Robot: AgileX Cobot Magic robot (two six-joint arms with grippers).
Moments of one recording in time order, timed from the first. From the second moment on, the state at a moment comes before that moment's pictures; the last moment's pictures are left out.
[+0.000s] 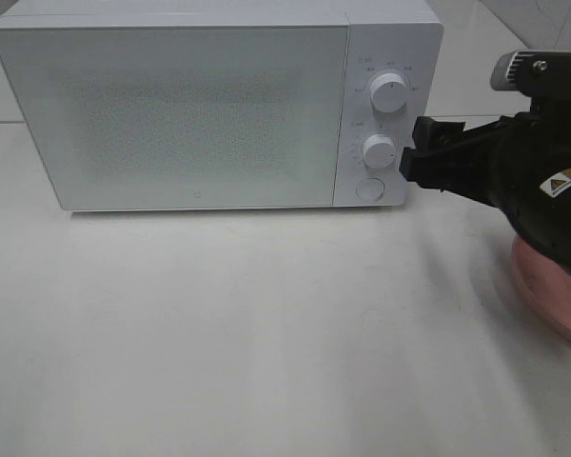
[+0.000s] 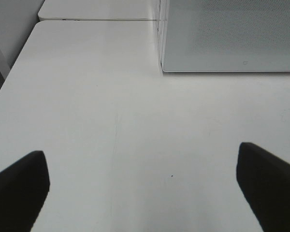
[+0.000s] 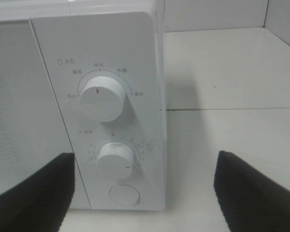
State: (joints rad) left arm 0.01 0.00 -0.50 -0.04 1.05 0.02; right arm 0.63 1.51 -0.40 0.67 -1.01 -0.28
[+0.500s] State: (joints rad) left arm 0.01 0.00 -0.50 -0.04 1.05 0.02; right arm 0.83 1.65 -0.40 0.86 -1.11 -0.32
